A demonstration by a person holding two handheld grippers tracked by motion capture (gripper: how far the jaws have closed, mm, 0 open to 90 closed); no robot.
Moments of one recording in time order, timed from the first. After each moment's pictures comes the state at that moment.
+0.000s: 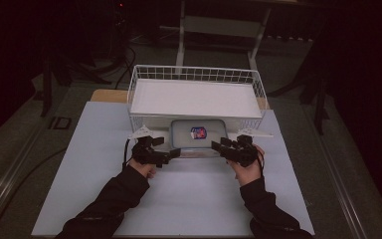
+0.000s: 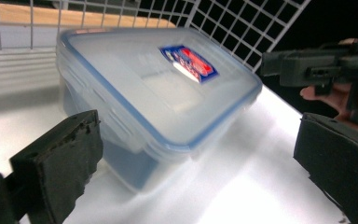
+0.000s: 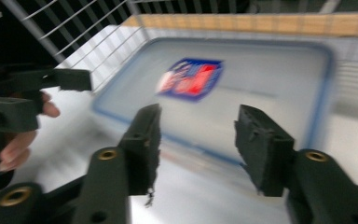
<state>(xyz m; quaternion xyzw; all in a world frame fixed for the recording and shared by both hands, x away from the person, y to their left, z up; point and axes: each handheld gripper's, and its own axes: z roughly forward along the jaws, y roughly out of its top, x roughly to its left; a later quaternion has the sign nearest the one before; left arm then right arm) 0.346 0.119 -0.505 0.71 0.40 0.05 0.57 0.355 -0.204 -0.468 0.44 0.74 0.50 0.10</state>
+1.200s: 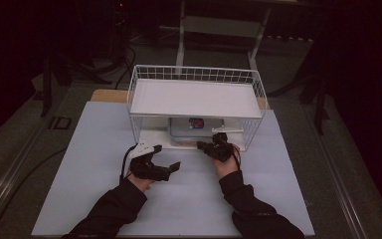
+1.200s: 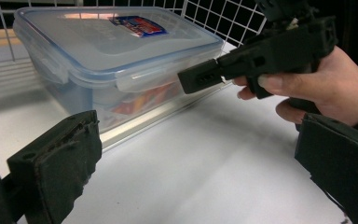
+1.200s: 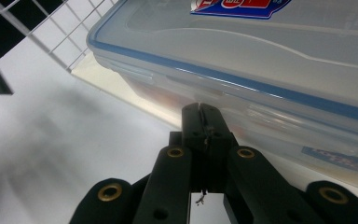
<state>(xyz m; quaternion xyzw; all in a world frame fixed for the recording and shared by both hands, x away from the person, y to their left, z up) 0.309 0.113 -0.509 0.73 0.37 0.12 0.56 0.395 -0.150 -0.509 0.45 0.77 0.45 0.07</state>
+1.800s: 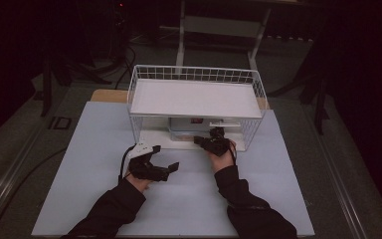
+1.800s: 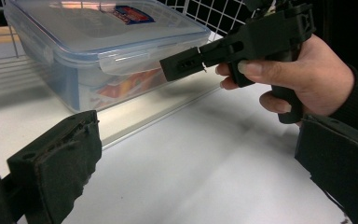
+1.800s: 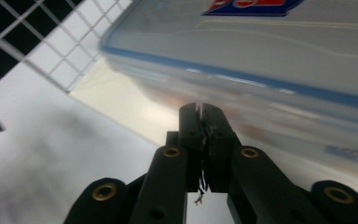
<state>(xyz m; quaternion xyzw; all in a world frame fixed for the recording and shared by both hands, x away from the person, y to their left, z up) 0.308 0.117 -0.510 0.73 0.37 0.12 0.56 0.410 -0.141 -0.509 0.46 0.76 0.46 0.06</state>
